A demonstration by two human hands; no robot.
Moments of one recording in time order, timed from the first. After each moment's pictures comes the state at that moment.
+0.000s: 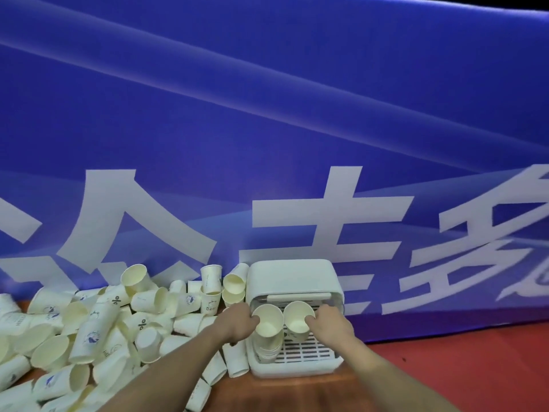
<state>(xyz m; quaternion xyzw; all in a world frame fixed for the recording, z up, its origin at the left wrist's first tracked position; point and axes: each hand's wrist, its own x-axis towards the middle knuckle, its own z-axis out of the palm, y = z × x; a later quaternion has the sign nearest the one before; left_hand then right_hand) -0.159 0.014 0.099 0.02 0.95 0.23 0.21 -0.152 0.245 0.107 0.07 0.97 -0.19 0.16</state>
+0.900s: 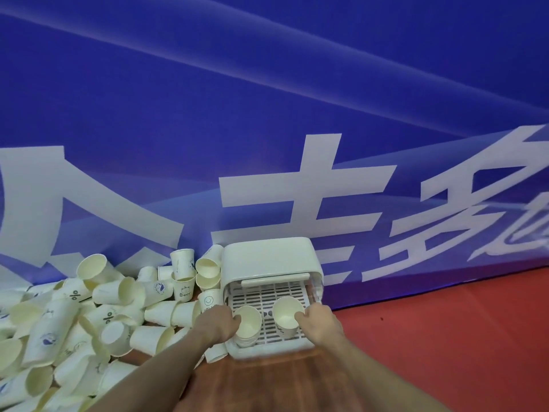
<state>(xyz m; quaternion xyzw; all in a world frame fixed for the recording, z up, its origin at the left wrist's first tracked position) -0.177 0.036 0.027 0.01 0.96 0.10 0.25 -0.144 0.276 0.071 0.13 0.94 -0.25 0.21</state>
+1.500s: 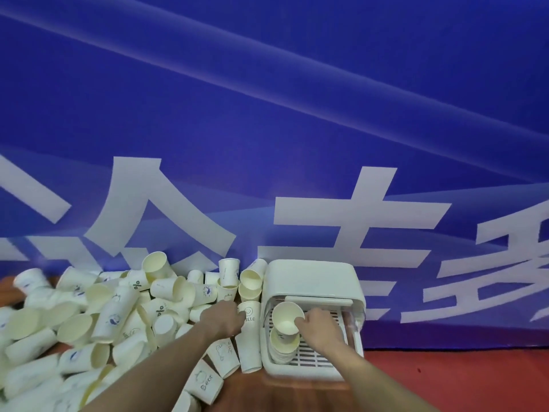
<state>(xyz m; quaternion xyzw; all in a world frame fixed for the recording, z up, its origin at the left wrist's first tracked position) -0.168 -0.040 0.073 -0.07 0.97 0.12 0.19 -0.162 0.194 0.098 0.02 0.96 -0.23 0.17</state>
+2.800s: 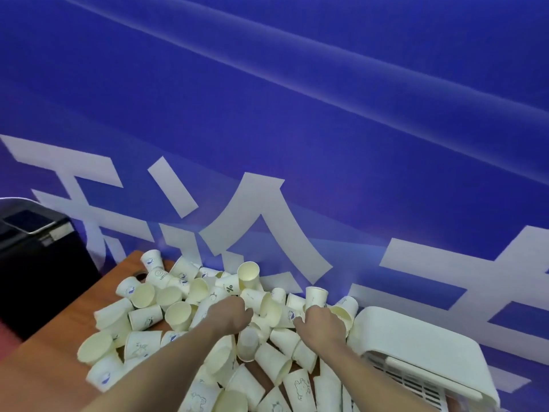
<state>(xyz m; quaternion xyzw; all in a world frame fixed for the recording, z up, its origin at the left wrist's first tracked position) -0.141 -0.222 0.101 -0.22 0.95 0.14 0.15 -0.201 -0.014 0.110 -0.17 0.97 -0.12 0.08</state>
